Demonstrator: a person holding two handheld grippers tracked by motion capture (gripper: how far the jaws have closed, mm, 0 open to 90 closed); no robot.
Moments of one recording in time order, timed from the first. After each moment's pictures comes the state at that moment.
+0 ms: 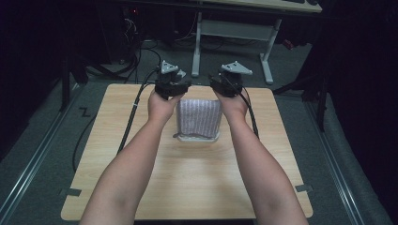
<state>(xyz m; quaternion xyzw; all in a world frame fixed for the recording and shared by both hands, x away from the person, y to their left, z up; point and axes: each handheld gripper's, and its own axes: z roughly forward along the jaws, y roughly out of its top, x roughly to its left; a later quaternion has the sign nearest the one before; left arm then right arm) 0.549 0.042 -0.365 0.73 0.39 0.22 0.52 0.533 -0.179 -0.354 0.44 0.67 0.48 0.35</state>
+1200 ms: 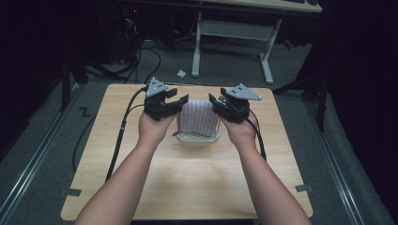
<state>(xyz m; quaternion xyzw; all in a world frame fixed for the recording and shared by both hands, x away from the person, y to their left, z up) 0.457 0.068 -0.360 0.72 0.36 0.21 0.56 0.439 -0.187 -0.359 0.40 0.69 0.49 0.34</state>
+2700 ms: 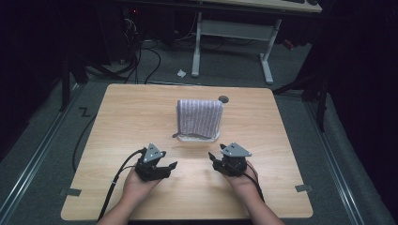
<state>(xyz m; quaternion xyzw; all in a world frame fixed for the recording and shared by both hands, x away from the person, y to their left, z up) 0.355 0.106 -0.507 0.83 0.34 0.14 0.43 0.348 -0.194 -0.499 0.40 0.78 0.39 0.28</state>
